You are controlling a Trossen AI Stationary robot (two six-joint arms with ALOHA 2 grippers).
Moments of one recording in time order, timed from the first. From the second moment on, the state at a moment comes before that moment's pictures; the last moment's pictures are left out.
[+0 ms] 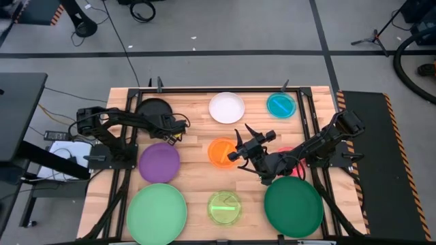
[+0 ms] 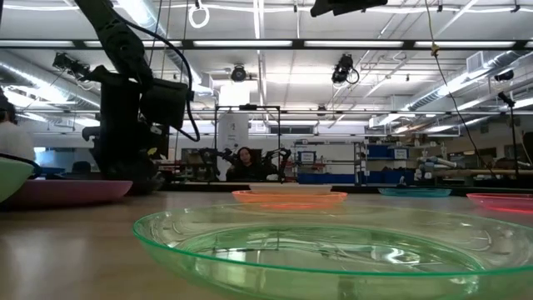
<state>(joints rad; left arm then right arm) 0.30 1.58 0.67 -0.71 -0.55 -0.66 0.44 1.65 0.99 0.84 1.57 -0.42</state>
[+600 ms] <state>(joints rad) 0.30 1.58 0.67 -0.61 -0.56 -0.55 0.44 1.65 0.99 0.84 1.57 -0.42</state>
